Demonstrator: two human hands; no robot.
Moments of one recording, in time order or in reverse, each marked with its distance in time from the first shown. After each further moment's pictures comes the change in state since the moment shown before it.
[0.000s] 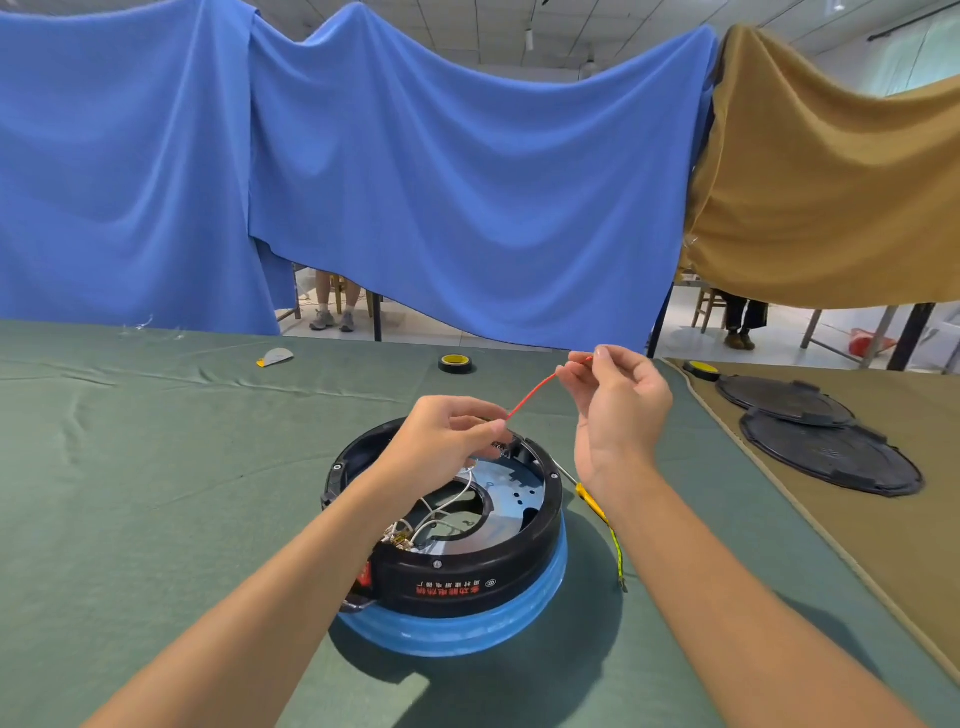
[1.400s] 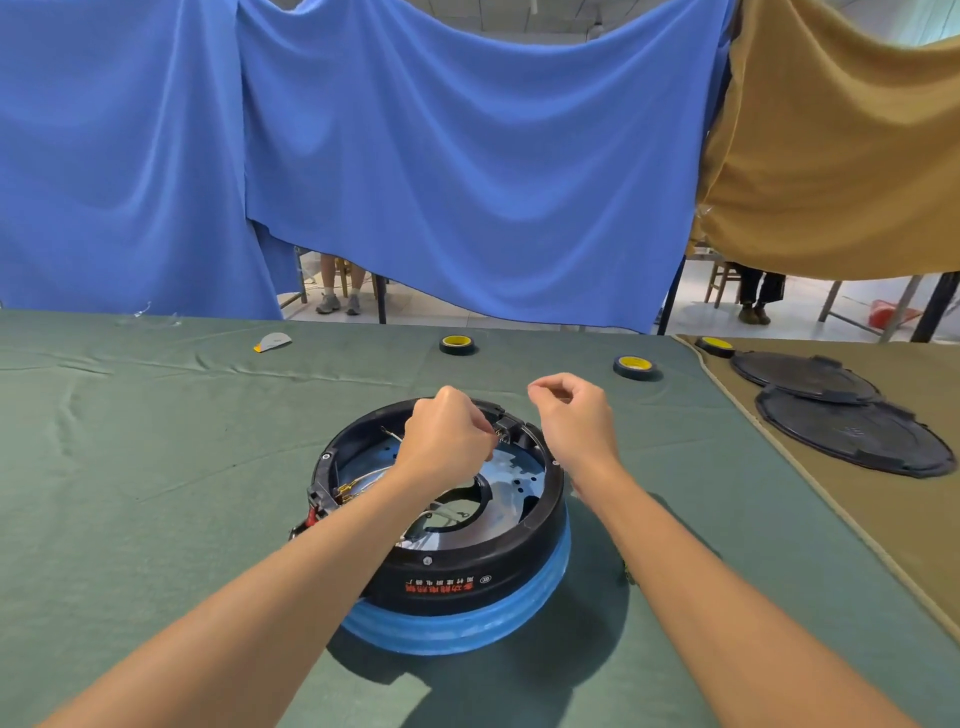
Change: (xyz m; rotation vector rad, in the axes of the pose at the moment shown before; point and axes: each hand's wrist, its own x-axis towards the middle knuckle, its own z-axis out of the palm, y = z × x) left_hand 0.020 -0.004 0.026 0.508 0.158 -0.144; right_hand 0.022 0.058 -0.025 -0.881 -0.299 -0.020
